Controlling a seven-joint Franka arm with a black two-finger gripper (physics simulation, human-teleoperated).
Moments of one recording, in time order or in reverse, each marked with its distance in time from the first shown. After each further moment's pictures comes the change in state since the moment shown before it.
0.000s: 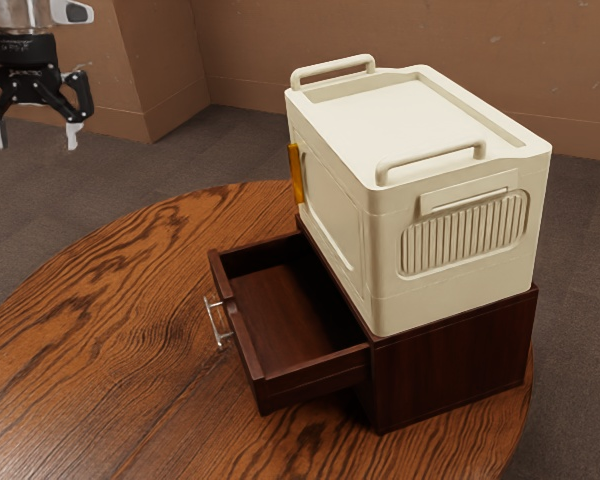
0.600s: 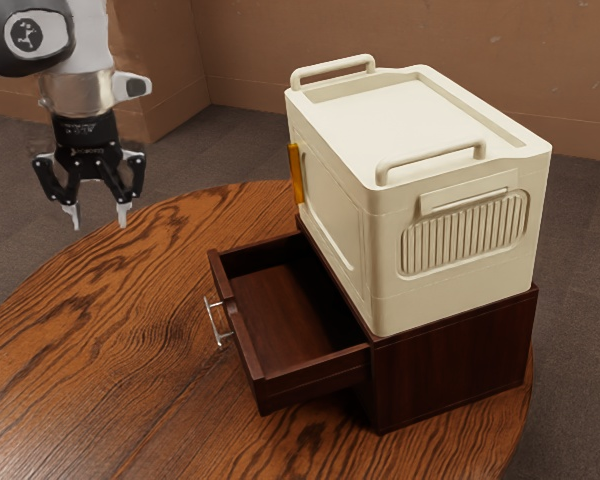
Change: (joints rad) arm -0.575 -0.243 0.322 -0.494 0.031 0.306 -0.305
